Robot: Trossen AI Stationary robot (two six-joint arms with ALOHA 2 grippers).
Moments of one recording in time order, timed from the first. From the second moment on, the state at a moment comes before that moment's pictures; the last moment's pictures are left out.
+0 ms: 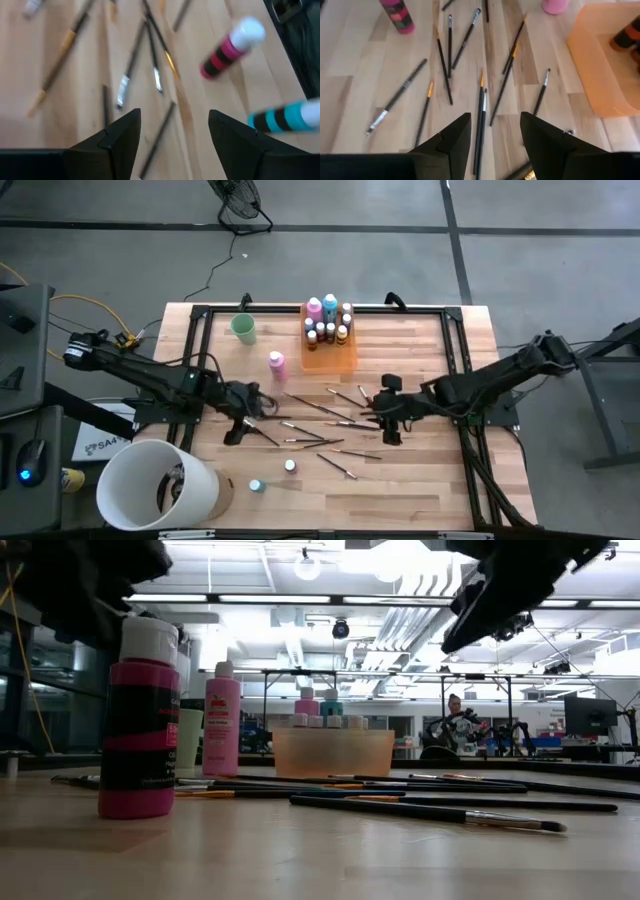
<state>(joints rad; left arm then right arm) -0.24 0.98 0.61 -0.41 0.10 -0.16 0.31 1.25 0.81 -0.37 0.27 0.27</state>
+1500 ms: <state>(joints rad) -0.67 1.46 0.61 0.03 0.13 -0.12 0.39 1.25 0.80 -0.30 0.42 0.26</state>
